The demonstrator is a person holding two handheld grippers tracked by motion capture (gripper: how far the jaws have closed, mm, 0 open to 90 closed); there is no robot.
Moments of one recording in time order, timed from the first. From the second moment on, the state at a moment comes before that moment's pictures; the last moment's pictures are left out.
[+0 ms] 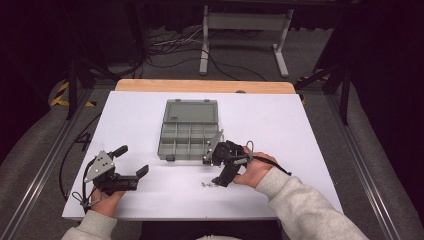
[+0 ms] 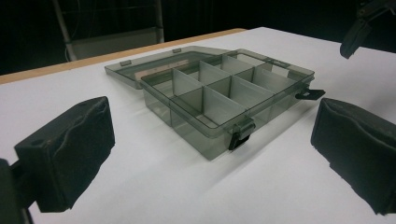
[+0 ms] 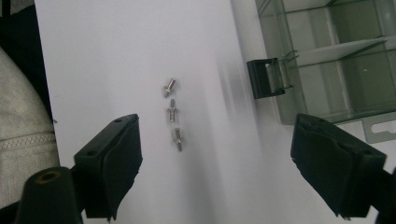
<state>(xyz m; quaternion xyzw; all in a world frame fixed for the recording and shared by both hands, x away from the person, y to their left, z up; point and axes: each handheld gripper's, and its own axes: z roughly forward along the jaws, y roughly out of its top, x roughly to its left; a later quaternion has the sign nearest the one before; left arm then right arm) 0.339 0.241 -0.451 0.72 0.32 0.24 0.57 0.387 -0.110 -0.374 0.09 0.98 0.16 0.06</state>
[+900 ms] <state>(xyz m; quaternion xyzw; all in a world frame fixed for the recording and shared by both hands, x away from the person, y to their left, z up) 0.340 0.241 -0.451 0.72 0.32 0.24 0.56 0.379 -0.100 -0.419 0.09 0.99 0.12 0.03</state>
